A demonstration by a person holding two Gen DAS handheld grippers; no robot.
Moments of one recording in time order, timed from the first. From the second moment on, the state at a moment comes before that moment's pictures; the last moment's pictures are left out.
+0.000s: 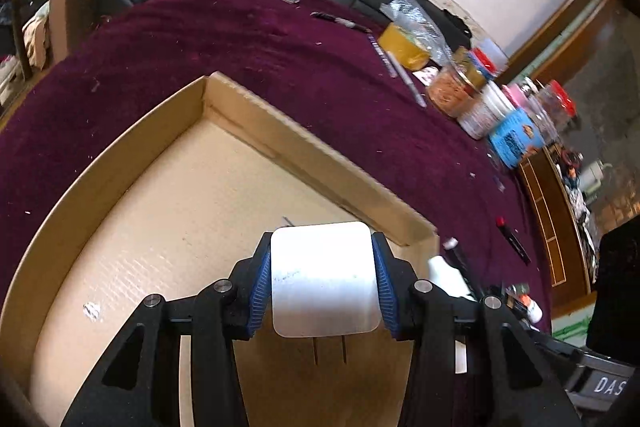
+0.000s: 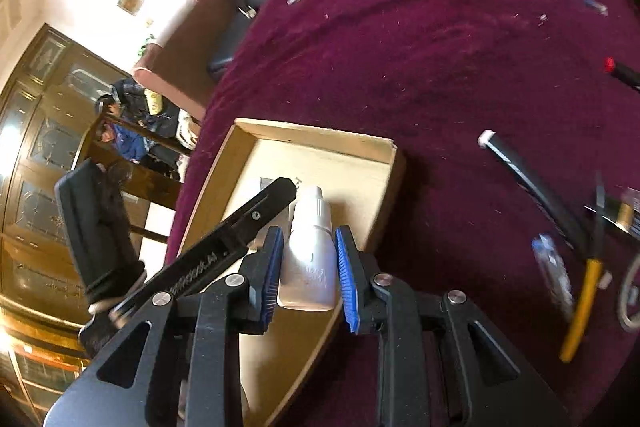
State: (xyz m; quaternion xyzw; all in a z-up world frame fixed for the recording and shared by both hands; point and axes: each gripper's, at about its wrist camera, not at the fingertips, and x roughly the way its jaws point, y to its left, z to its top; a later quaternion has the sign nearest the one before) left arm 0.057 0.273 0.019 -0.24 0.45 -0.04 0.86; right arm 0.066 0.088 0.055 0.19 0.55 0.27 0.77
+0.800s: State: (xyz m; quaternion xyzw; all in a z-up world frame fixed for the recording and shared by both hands) left arm -0.018 0.273 0.029 -0.27 0.39 0.05 0.88; right arm 0.053 0.039 0.120 0.10 0.45 0.23 0.86
